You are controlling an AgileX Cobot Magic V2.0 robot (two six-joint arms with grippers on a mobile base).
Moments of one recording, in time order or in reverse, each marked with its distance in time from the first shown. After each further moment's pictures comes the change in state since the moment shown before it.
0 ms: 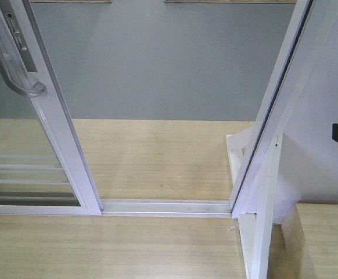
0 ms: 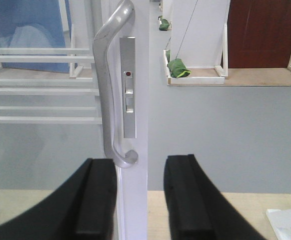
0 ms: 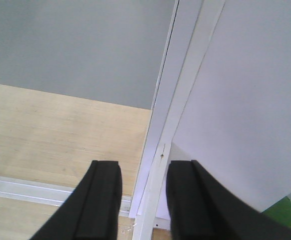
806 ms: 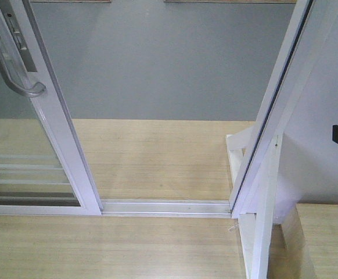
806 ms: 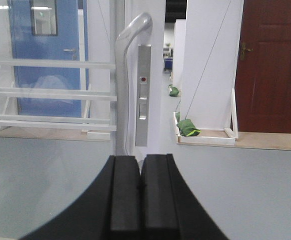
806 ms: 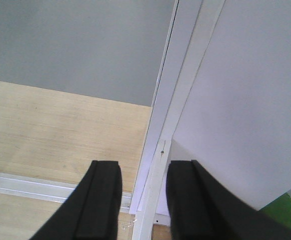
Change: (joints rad) left arm -0.002 -0.531 0.545 0.120 -0.299 -0.147; right arm 0.000 0.000 0.000 0.000 0.014 0.000
